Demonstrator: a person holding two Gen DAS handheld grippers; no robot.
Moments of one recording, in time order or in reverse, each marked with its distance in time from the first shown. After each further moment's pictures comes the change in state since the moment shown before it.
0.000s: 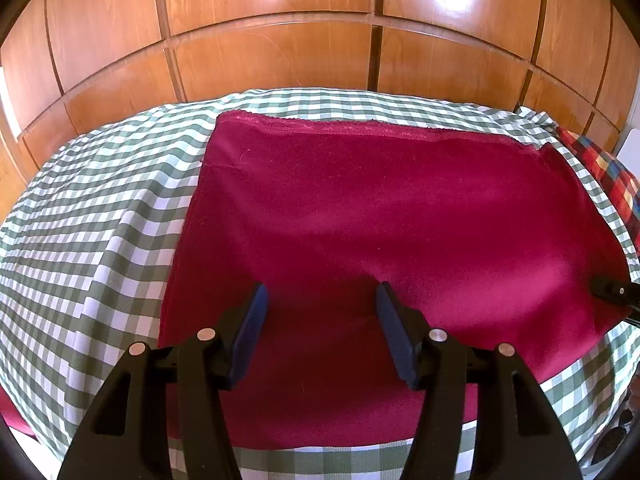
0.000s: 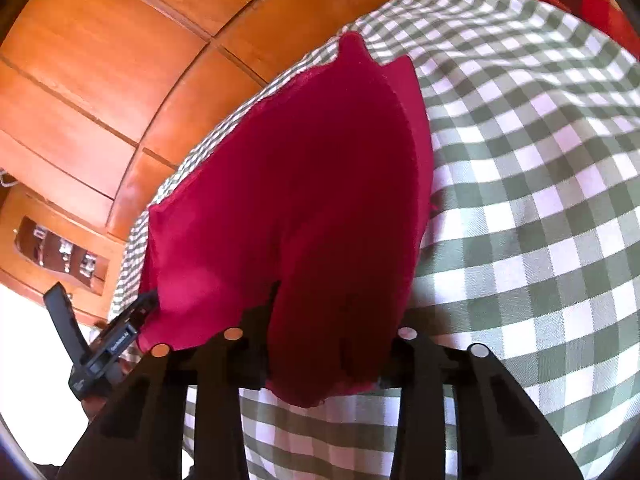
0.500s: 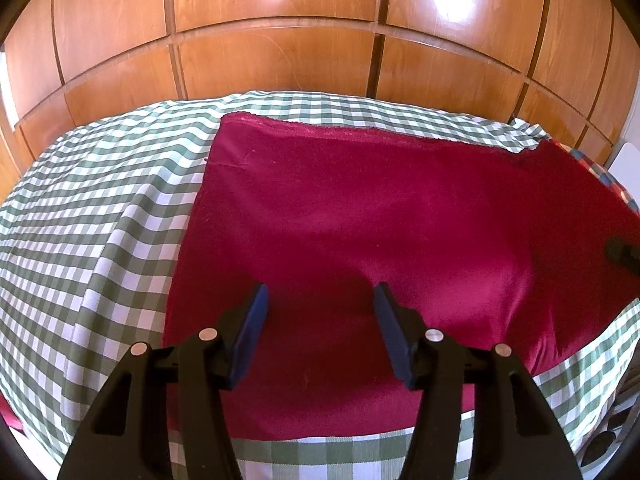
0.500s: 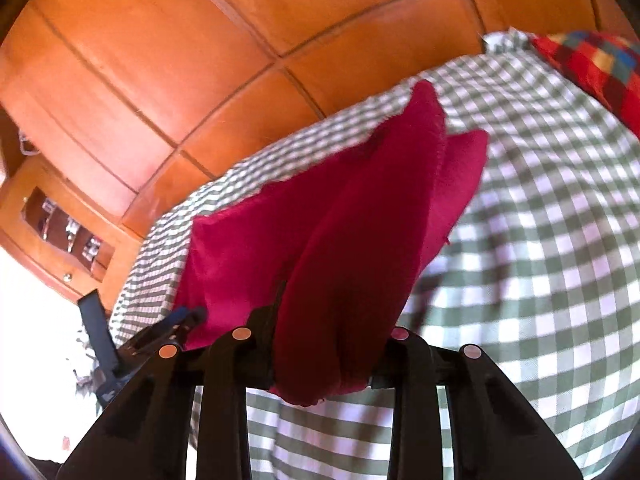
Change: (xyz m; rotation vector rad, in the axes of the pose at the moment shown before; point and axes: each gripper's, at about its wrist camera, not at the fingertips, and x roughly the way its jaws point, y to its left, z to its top) left arm -0.008 0.009 -0.003 -0.040 -0.014 -0.043; right arm -0.030 0.067 0.020 -0.156 -0.089 0.036
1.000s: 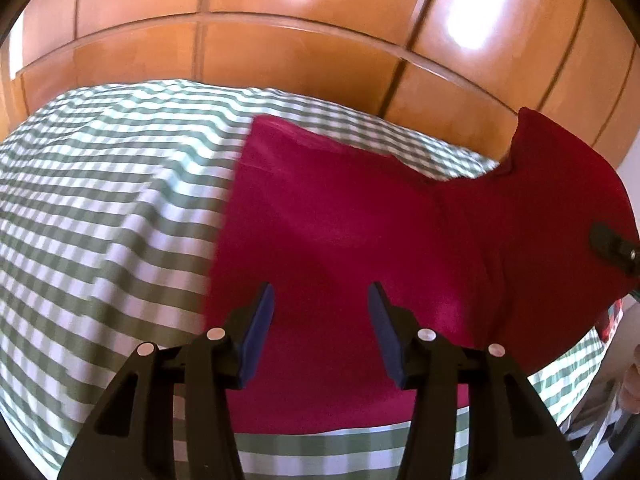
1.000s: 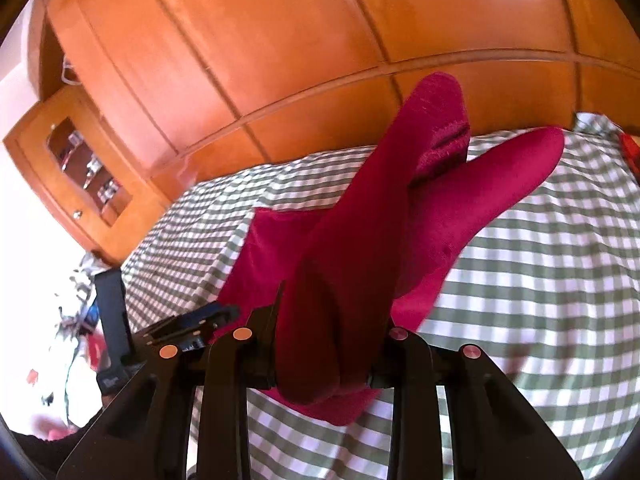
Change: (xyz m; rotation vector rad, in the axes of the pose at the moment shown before) left arm -0.015 0.054 0.007 -0.162 -0.007 -0.109; right arm 0.026 0.100 0.020 -0.246 0.027 0.056
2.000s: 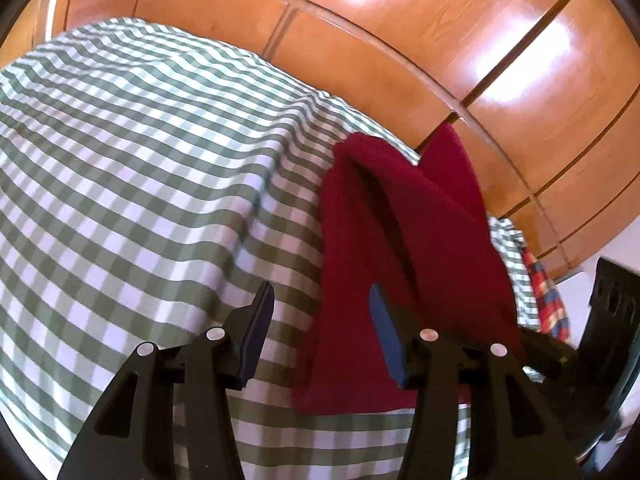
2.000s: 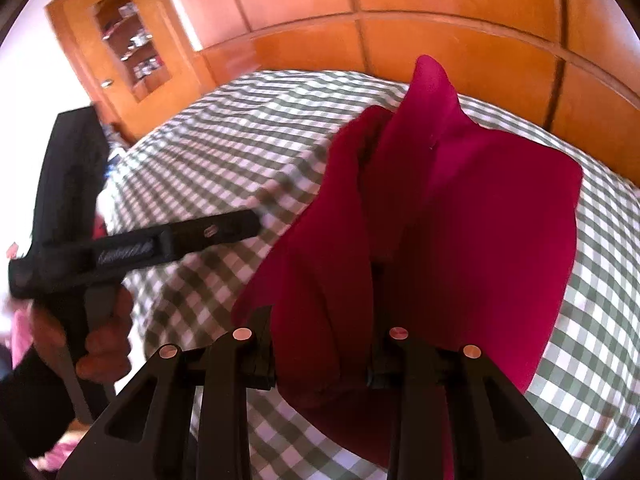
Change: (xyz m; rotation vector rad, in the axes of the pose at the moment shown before) left arm -0.025 0.097 0.002 -0.273 0.024 -0.150; right arm 0.117 0.124 -0.033 -0.363 0.262 0.059
